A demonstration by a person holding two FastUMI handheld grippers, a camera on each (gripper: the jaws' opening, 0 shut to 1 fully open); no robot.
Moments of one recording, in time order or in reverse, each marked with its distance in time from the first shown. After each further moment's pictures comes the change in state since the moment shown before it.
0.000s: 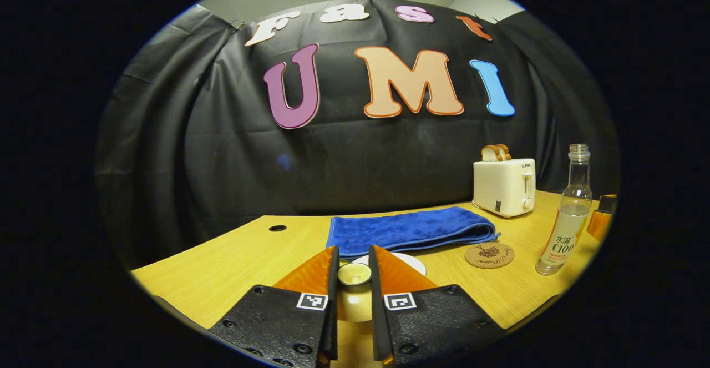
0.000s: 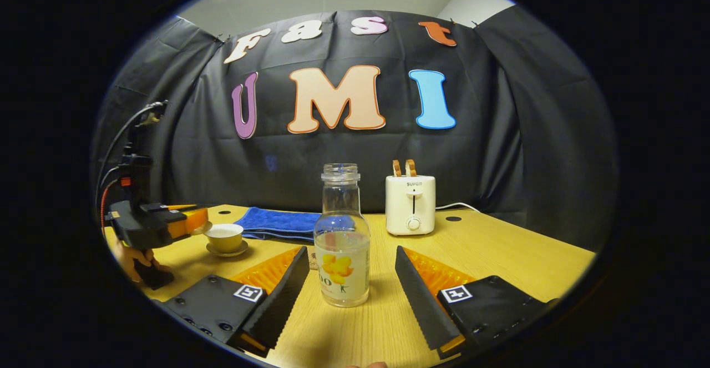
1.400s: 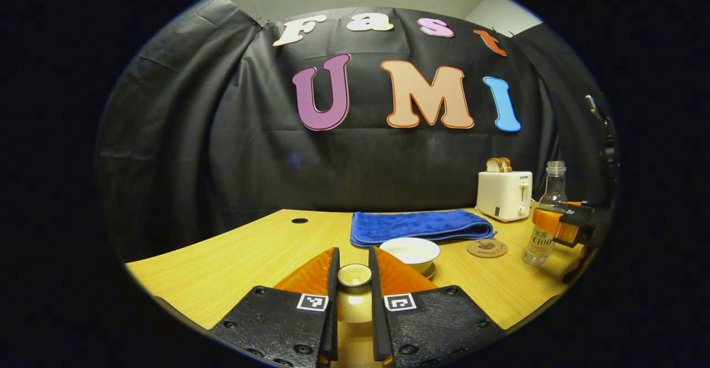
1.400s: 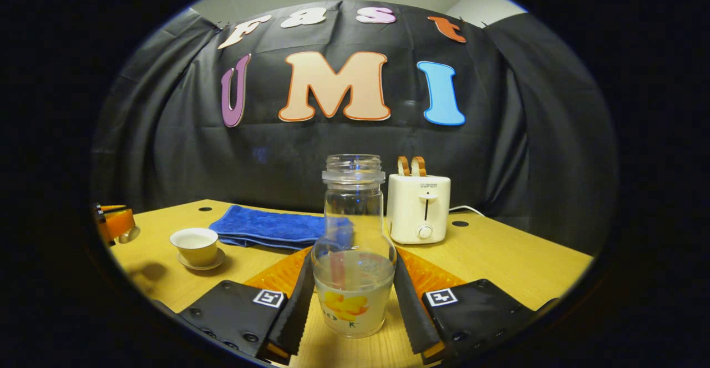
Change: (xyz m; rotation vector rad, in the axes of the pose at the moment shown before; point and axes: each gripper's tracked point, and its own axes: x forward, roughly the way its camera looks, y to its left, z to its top) left arm -0.056 0.041 -0.003 -0.068 -0.015 0.034; right arm 0.078 0.026 0.000 -0.121 0.005 -0.047
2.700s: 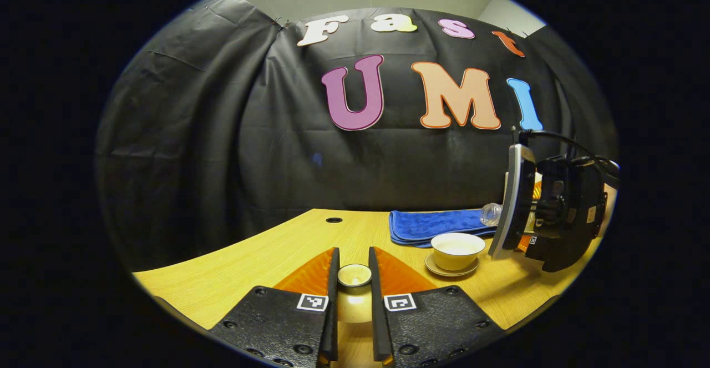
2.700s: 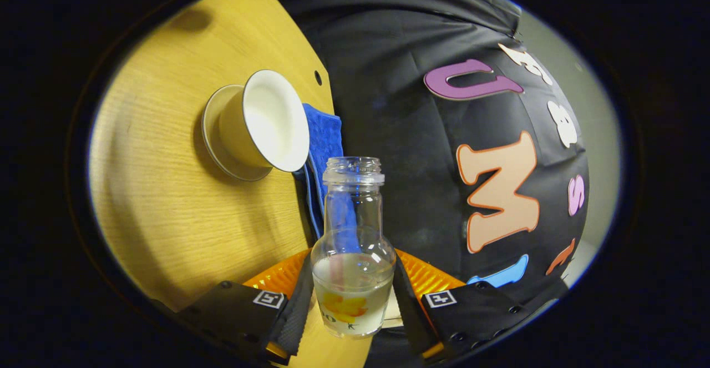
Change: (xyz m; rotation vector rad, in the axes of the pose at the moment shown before) left arm -0.013 0.070 -0.002 -0.002 0.005 0.103; right arm 0.044 0.130 -0.007 -1.341 -0.061 0.238
